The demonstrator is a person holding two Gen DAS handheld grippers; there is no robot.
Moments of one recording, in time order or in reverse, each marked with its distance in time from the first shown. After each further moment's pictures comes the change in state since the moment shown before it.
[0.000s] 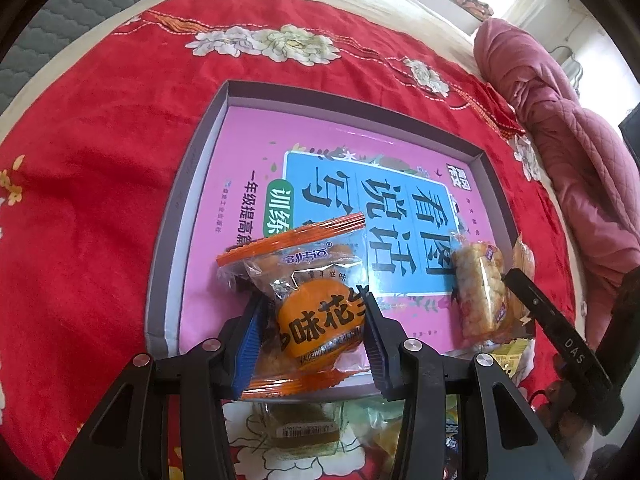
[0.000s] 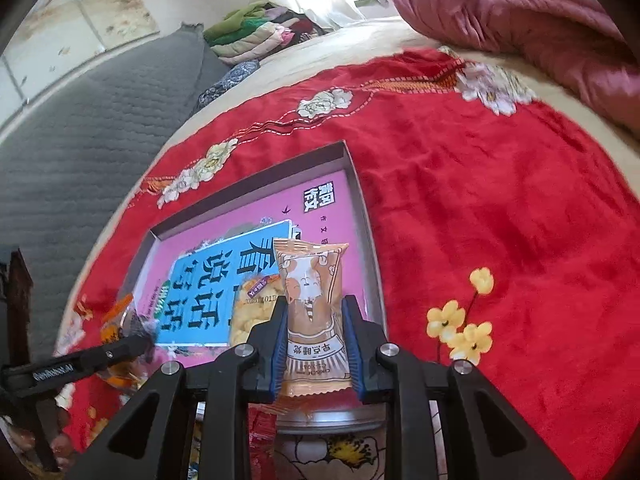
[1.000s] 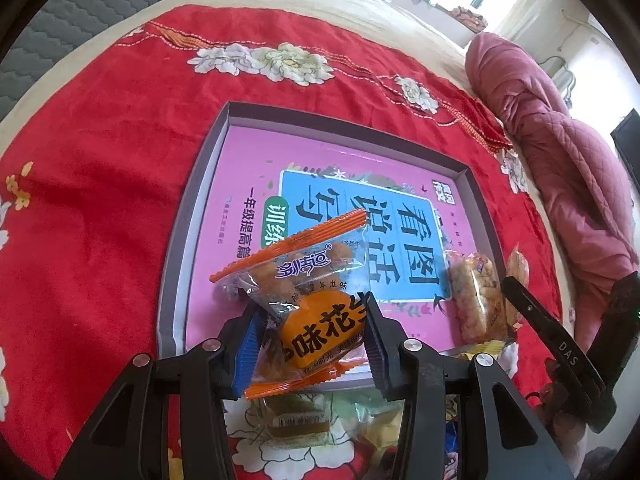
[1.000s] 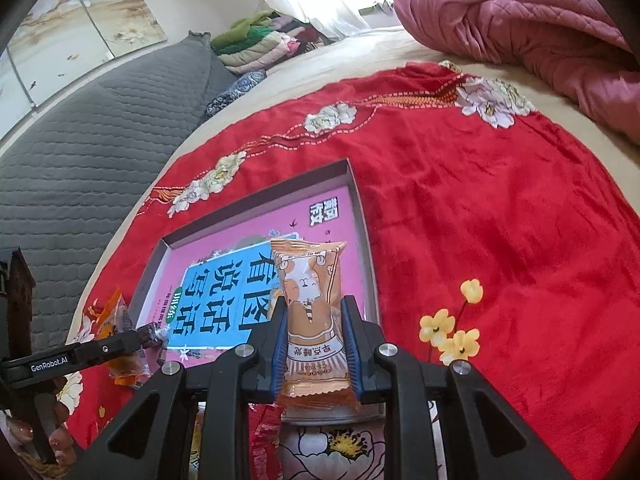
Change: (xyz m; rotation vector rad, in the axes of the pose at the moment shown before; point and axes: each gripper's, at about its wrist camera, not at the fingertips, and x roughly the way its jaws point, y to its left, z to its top) left arm -0.020 0.001 0.002 -0.007 -0.043 -0.027; right arm -0.013 -0.005 0.003 0.019 -0.023 0.038
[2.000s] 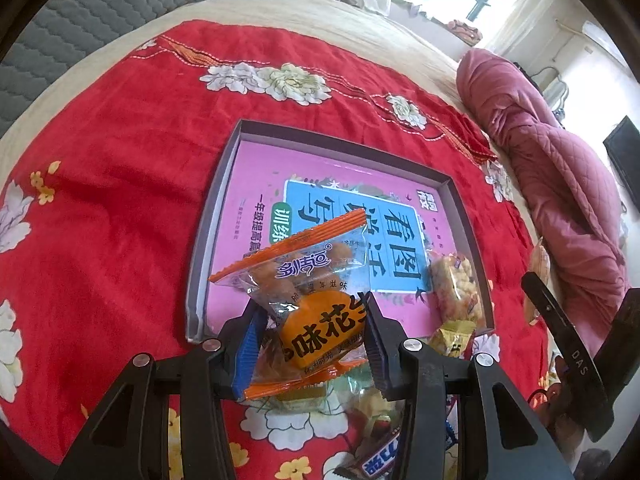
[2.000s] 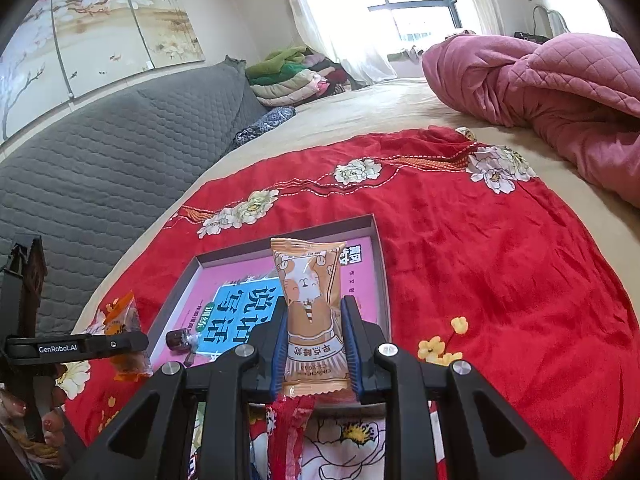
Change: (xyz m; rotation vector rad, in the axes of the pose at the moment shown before) left arm -0.039 0.006 -0.010 -0.008 -0.049 -0.023; right arm -0.056 0.026 -0.002 -0.127 -0.159 0.025
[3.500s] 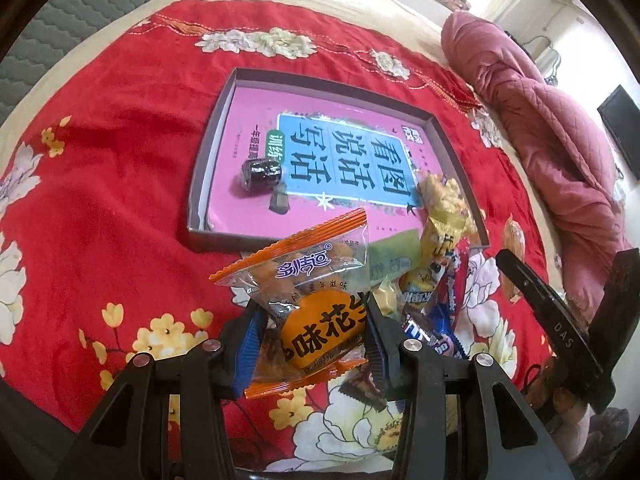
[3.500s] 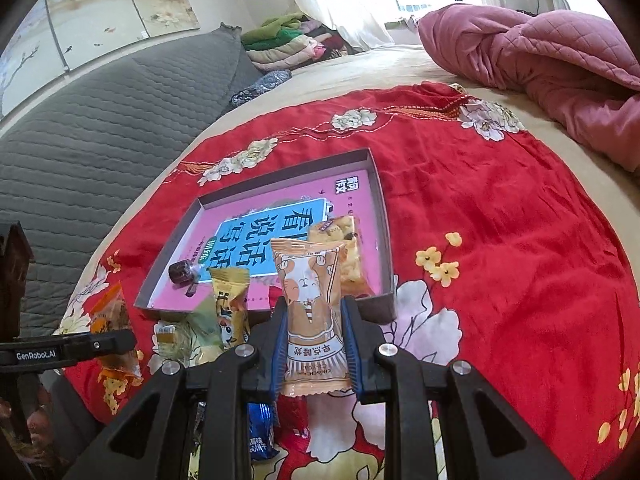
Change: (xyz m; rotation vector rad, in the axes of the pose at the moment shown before) left arm -0.021 -0.003 -0.060 0.058 0.095 -0.005; right arm -0.020 0.007 -0.048 0.000 0.129 -0.023
